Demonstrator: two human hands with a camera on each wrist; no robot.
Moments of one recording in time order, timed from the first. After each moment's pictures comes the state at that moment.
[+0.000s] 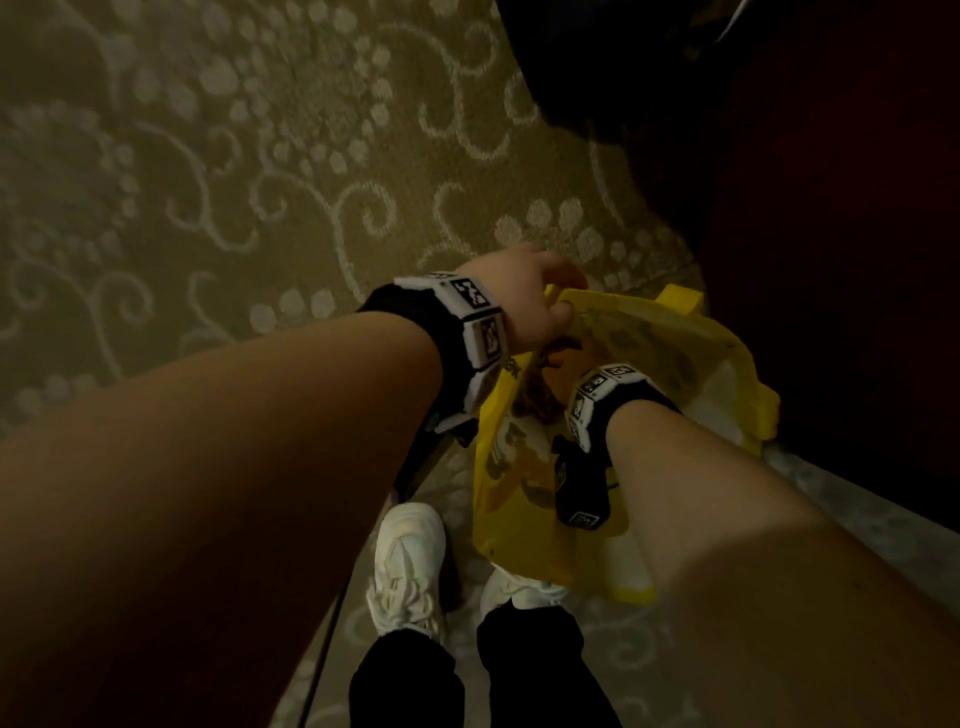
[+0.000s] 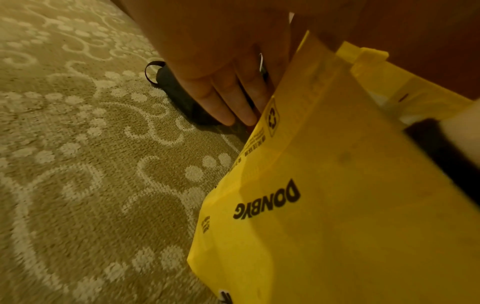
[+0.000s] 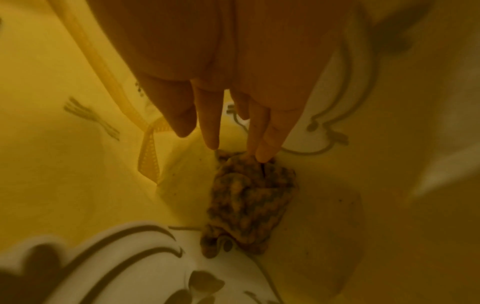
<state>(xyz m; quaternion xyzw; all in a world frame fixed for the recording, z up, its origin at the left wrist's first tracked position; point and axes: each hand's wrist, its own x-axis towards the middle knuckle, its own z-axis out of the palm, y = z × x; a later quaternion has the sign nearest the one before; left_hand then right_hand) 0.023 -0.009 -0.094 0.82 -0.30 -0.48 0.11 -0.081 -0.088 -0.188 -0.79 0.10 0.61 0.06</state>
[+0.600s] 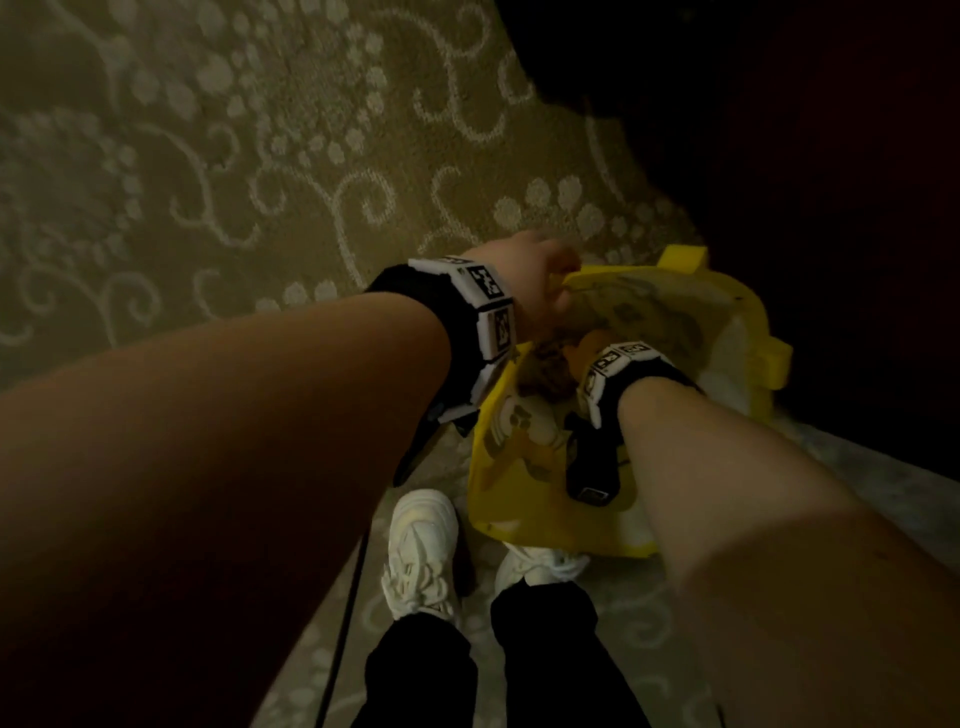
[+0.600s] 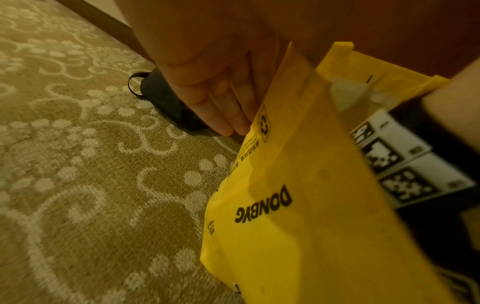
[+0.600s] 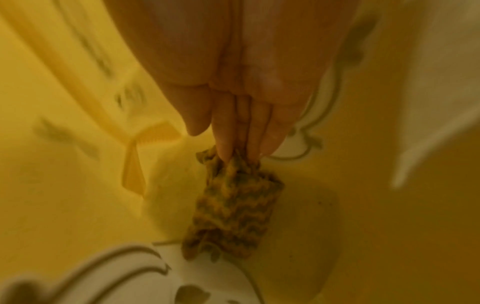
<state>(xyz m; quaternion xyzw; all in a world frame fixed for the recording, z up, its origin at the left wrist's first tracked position) 0.008 -0.009 -0.092 0.81 -0.36 -0.46 0.06 -0.087 -0.082 -0.175 -0.60 0.08 0.68 0.42</state>
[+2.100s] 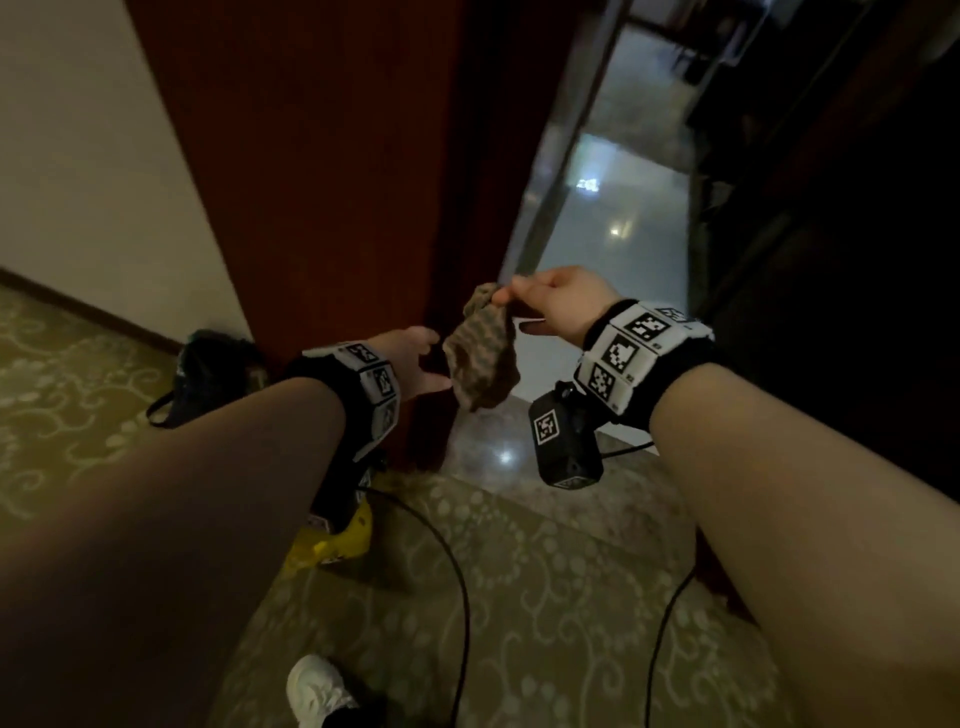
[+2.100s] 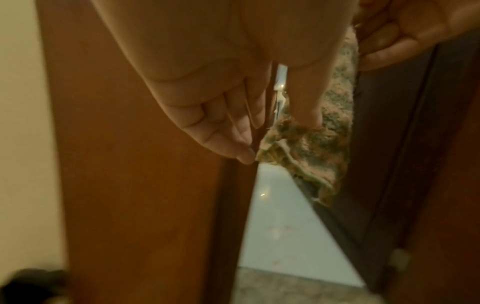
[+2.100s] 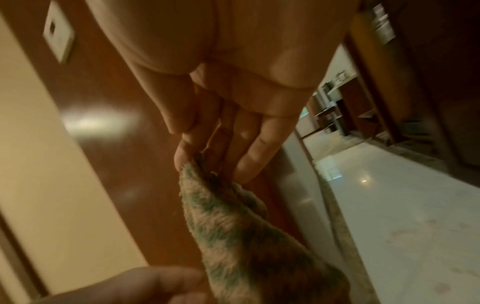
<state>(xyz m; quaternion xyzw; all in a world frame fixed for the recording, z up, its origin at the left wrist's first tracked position) -0.304 -0.020 0.500 0.72 -0.60 -0.33 0.04 -0.468 -0.068 0.567 -0.68 0.55 -0.18 0.46</state>
